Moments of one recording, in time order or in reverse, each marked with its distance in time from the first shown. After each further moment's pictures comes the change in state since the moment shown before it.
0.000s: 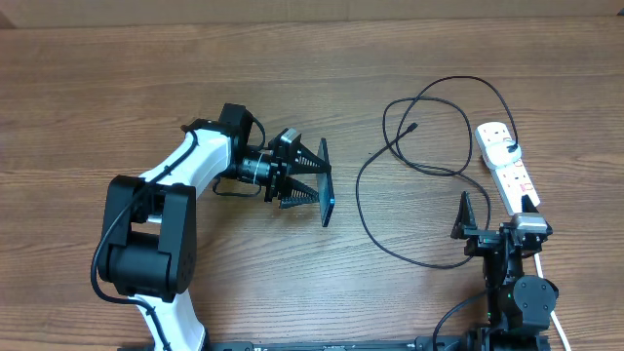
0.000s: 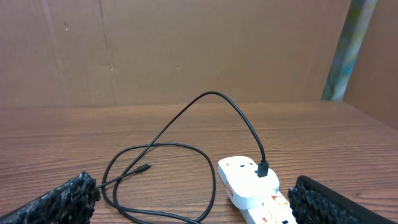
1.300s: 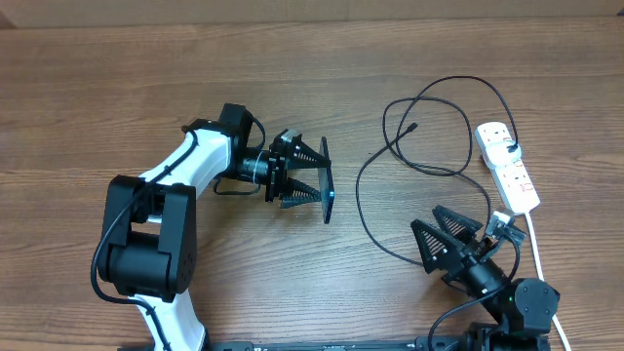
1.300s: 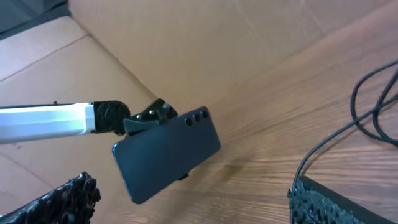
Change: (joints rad) left arm 0.000 0.000 0.000 0.000 0.072 -0.085; right arm 0.001 0.000 0.000 0.058 -0.721 0.784
